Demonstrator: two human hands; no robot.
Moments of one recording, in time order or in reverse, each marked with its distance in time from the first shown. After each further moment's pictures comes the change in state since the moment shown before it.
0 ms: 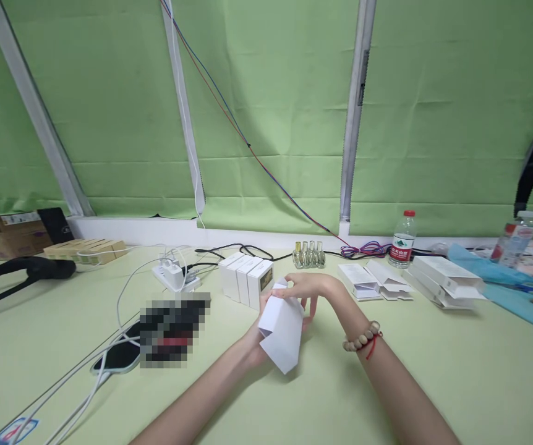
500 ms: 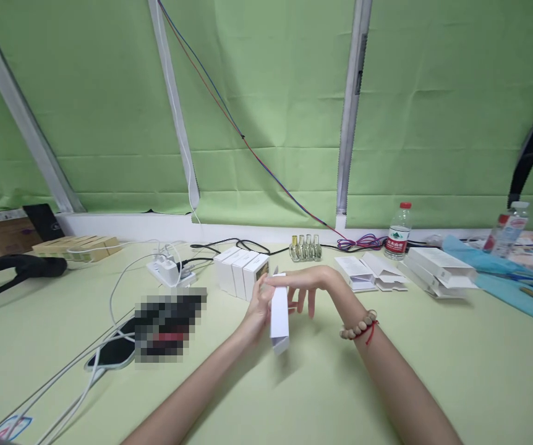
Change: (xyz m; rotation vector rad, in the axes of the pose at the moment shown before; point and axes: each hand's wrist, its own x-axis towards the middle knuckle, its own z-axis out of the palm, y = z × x) left_hand 0.003 0.001 -0.007 0.316 0.108 0.383; right_hand -0.003 -0.002 -0.002 0.017 -0.204 -0.047
